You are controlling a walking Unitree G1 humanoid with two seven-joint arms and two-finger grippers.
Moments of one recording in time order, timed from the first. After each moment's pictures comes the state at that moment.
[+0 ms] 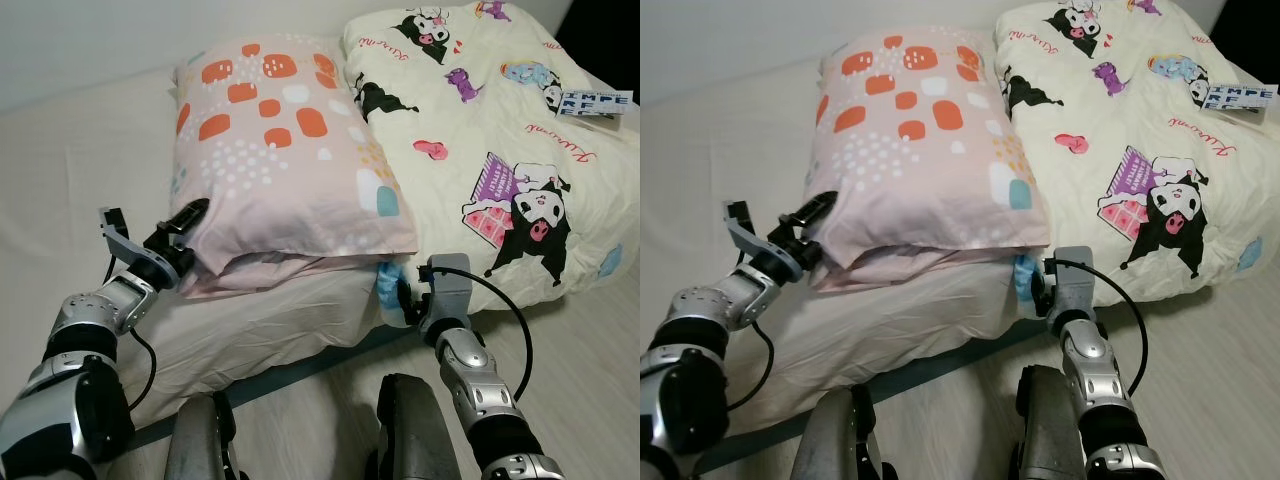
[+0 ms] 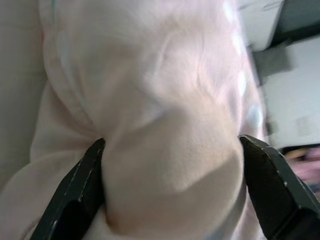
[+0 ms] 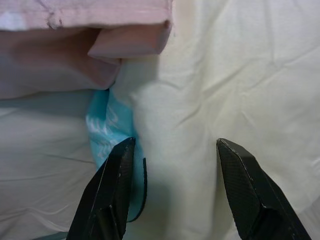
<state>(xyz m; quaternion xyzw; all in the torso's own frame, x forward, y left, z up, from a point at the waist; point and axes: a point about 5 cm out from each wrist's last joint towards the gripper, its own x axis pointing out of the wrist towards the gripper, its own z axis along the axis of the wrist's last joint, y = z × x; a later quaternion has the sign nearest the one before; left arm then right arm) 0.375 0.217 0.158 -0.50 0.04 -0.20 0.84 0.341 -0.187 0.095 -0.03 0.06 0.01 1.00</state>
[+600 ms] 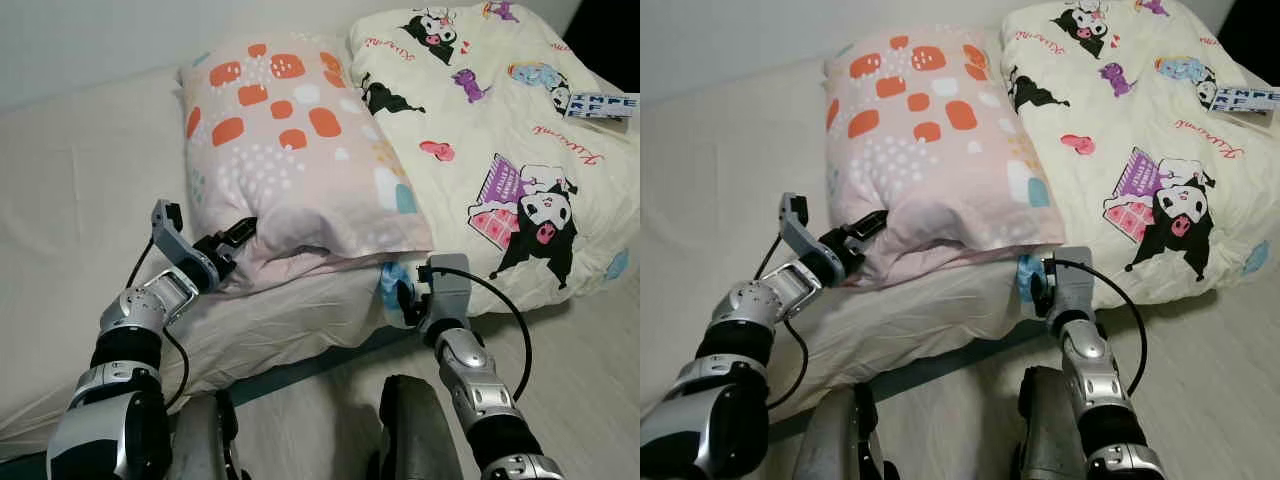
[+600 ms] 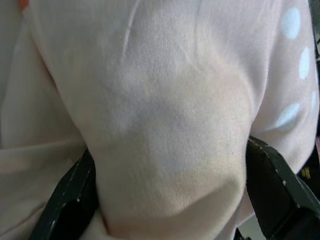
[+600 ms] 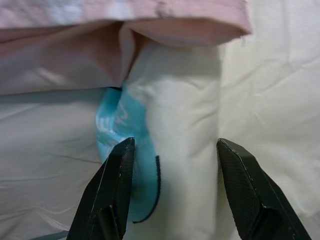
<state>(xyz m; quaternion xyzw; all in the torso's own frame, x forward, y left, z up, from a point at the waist) 0.379 0.163 0.156 -0.45 0.12 -0.21 0.86 0.340 -0.187 0.094 -0.03 0.06 0.01 1.00</state>
